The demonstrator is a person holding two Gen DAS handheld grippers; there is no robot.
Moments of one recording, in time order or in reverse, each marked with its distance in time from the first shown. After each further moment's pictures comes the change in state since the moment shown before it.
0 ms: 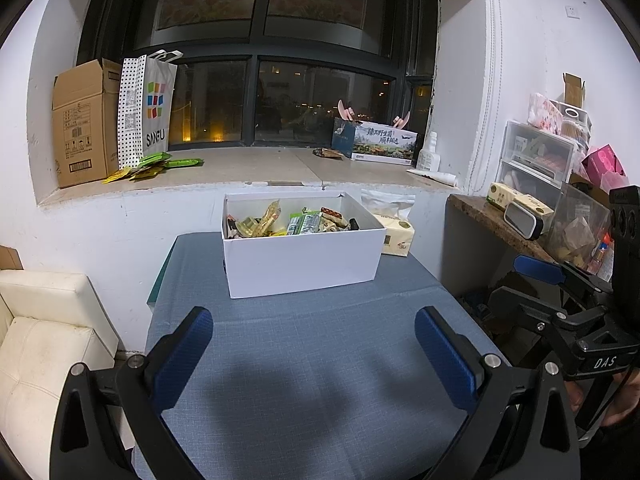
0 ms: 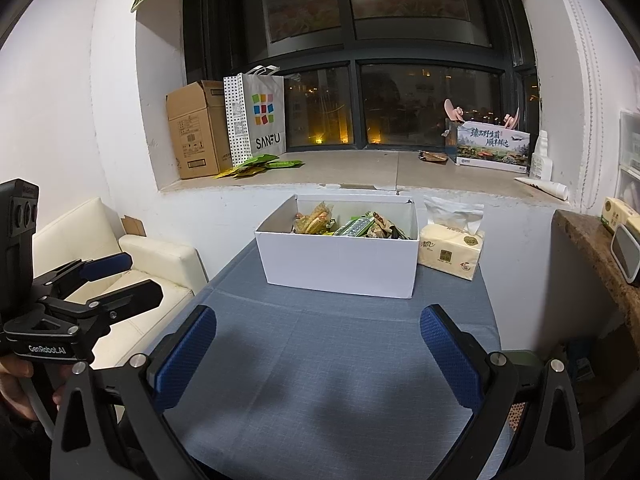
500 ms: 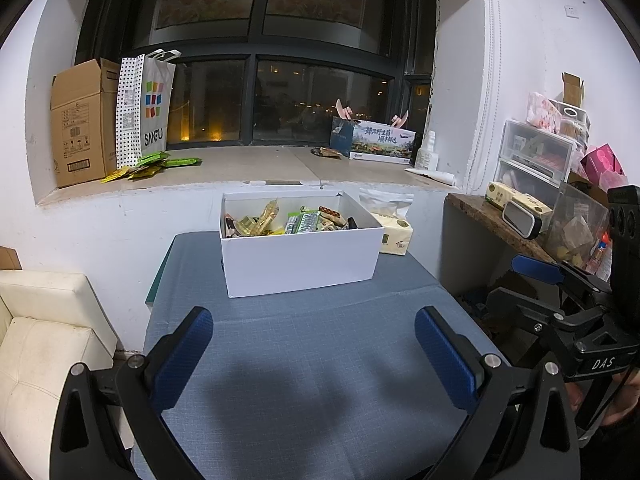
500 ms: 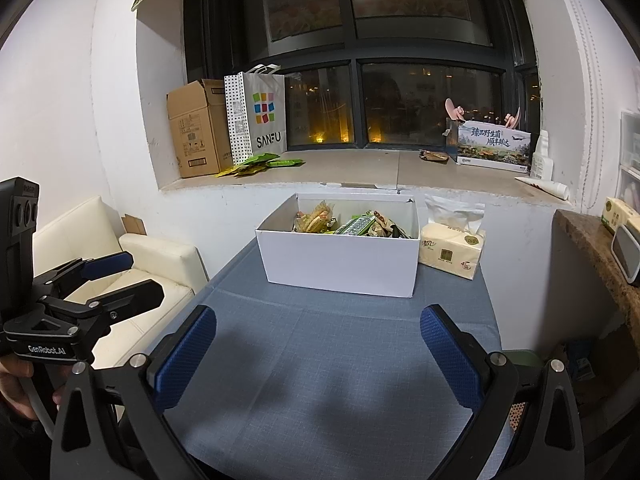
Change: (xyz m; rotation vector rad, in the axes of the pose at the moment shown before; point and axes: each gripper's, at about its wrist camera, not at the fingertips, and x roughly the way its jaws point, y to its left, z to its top) left arm 0.001 -0.001 -0.001 0.001 0.004 -0.005; right arm 0.001 0.000 0.000 0.000 0.005 0.002
